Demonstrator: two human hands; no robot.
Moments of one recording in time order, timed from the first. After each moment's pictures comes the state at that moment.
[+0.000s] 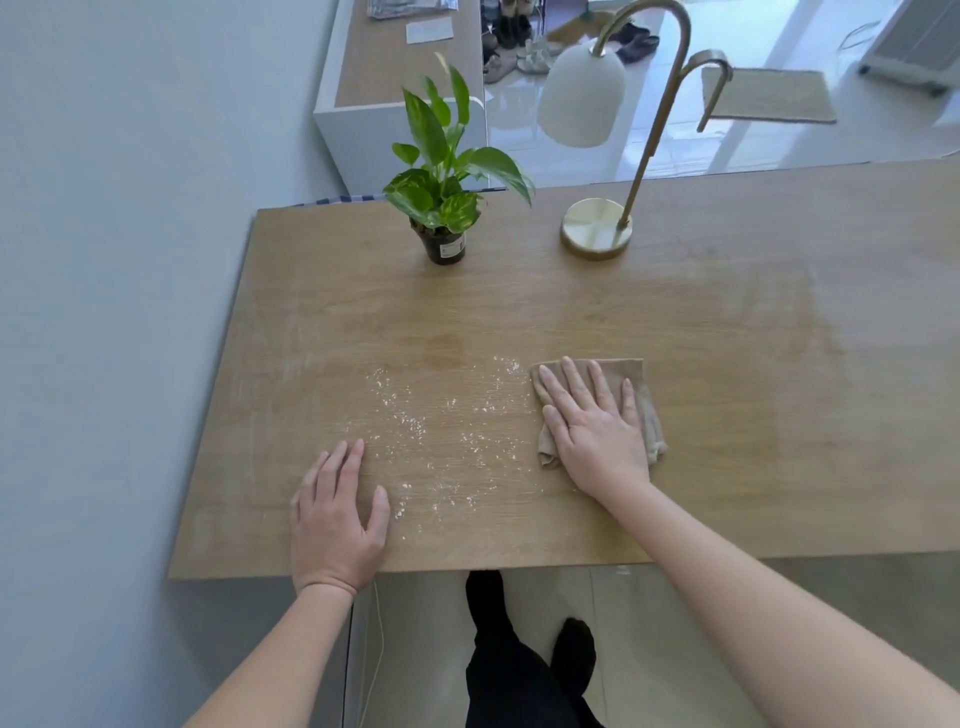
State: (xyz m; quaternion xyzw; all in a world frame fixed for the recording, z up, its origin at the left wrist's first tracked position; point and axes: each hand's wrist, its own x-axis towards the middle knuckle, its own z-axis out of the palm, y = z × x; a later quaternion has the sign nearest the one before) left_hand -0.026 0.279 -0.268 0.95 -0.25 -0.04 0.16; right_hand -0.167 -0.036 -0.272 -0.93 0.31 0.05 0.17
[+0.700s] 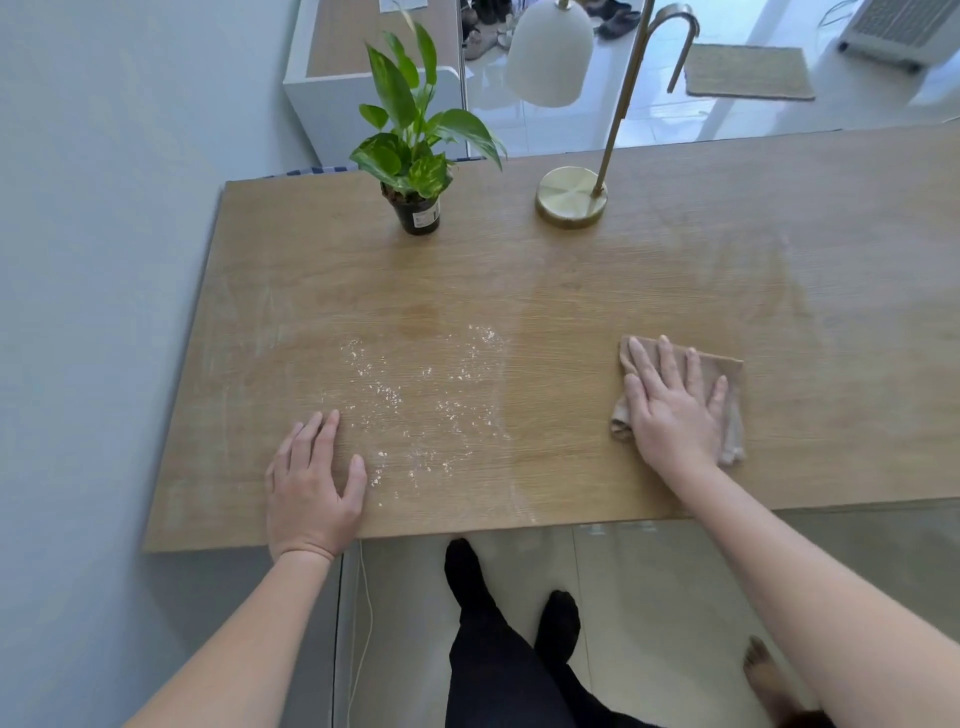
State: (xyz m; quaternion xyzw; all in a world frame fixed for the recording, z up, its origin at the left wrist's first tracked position) left_hand -0.026 0.281 -0.274 0.95 -0.26 -0.02 0.15; right_hand -0.257 -0.085 -0.258 -0.86 0.47 0.06 0.17
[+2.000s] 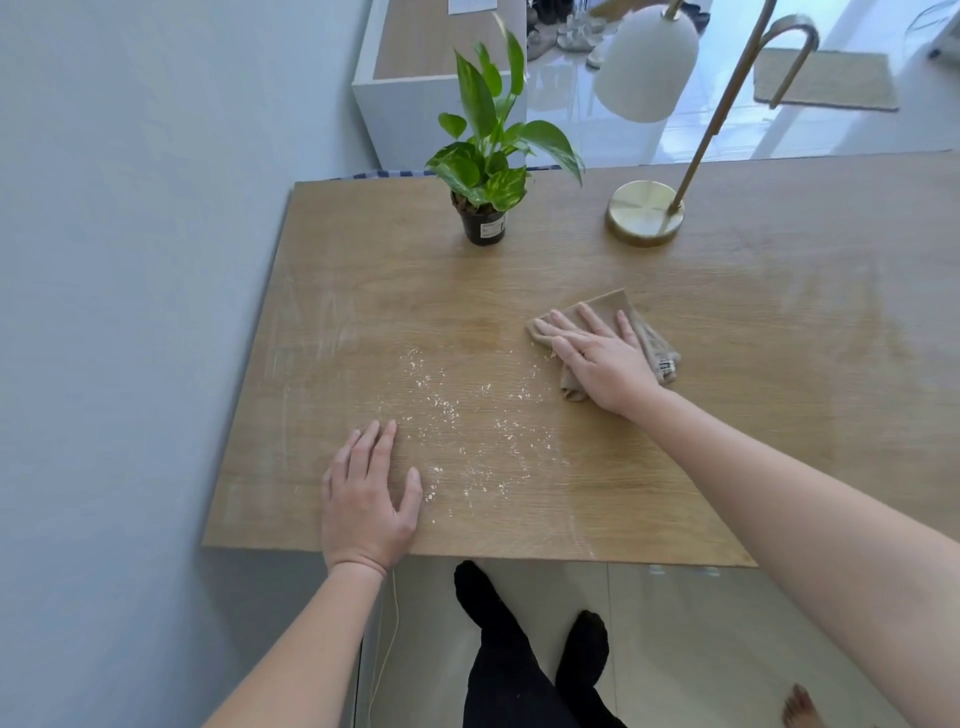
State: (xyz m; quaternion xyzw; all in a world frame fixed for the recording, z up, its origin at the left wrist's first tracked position) left_hand -0.026 0.282 -0.272 0.95 -0.25 -0.03 0.16; right_hand -0.086 -0.081 -0.255 -0.94 0.21 0.09 0.26
